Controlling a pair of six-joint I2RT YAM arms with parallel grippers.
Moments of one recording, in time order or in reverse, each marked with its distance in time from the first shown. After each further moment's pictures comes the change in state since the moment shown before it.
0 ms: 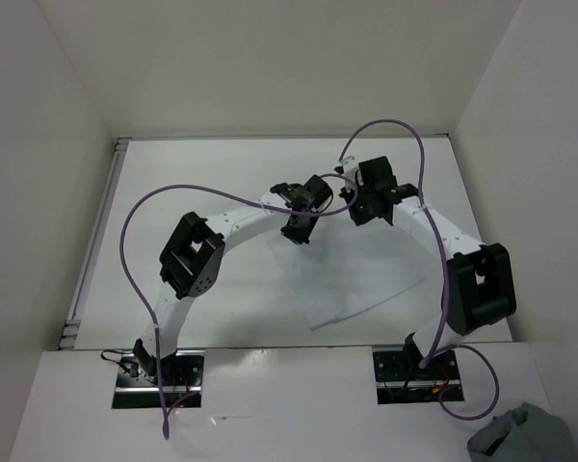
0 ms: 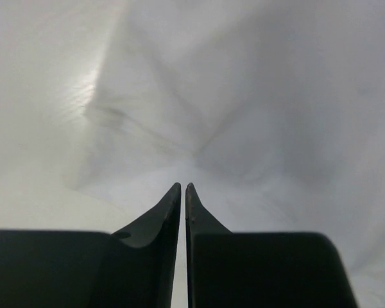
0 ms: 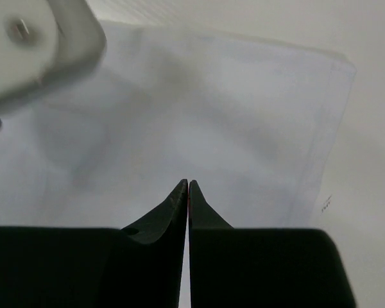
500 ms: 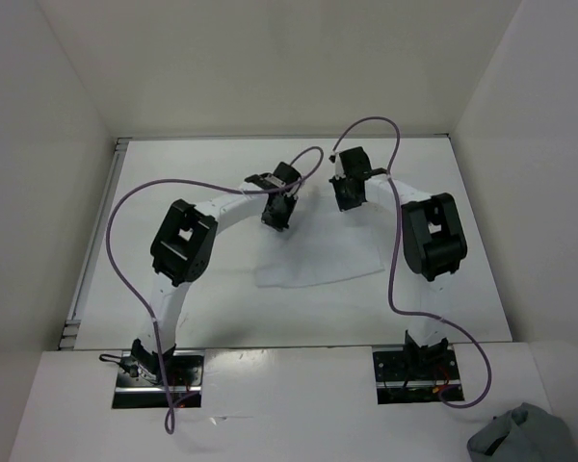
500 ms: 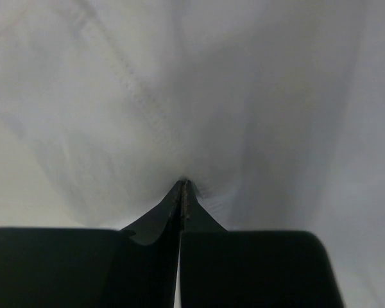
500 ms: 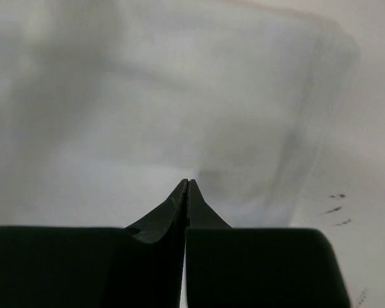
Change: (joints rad) left arm 0.231 0.071 -0.032 0.171 0.057 0.097; right arm -0.025 0.455 0.261 0.089 0.146 0.177
